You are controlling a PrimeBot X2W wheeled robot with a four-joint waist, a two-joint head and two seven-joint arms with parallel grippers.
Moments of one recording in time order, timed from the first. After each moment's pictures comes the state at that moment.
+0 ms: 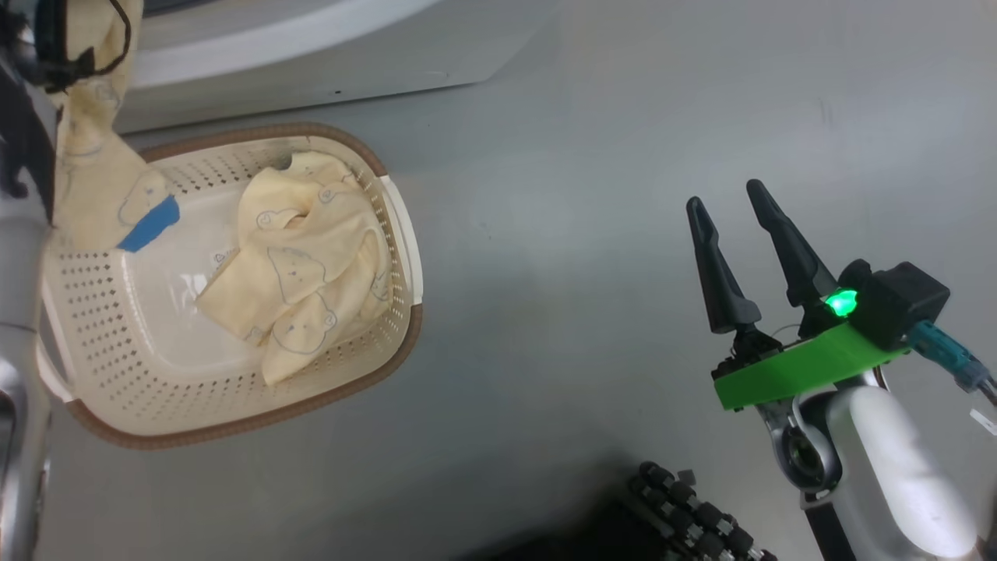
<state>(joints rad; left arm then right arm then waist) -1.34 0.23 -0.24 0.86 -0.18 -0.12 -0.11 -0.26 -0.07 0.20 0.09 0.32 0.13 -0.25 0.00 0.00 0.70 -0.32</state>
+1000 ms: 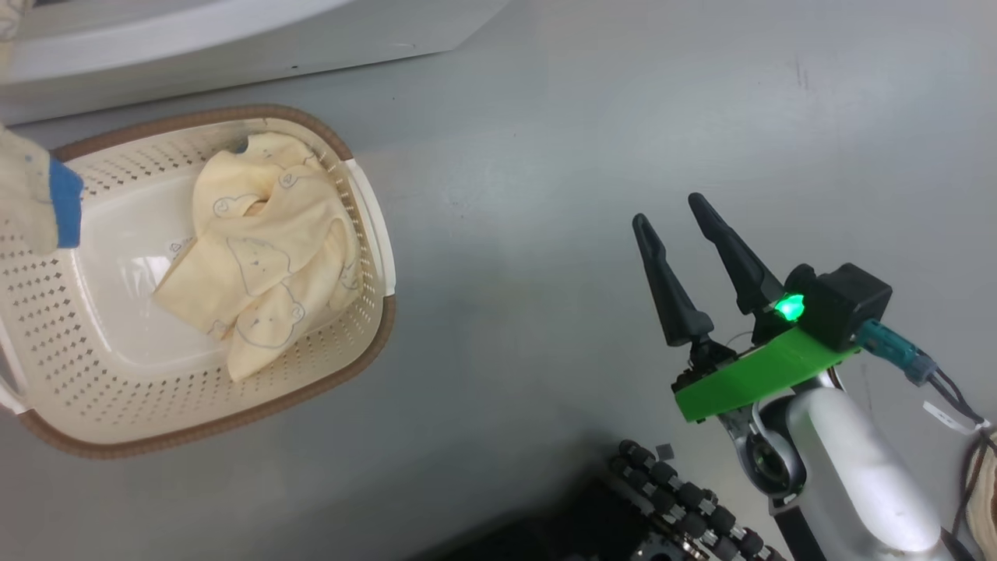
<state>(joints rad) -1.65 0.22 -0.41 0.96 -0.17 -0.13 -0.25 -0.29 -0.05 0.29 0.14 0.34 0.13 -0.25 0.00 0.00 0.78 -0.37</state>
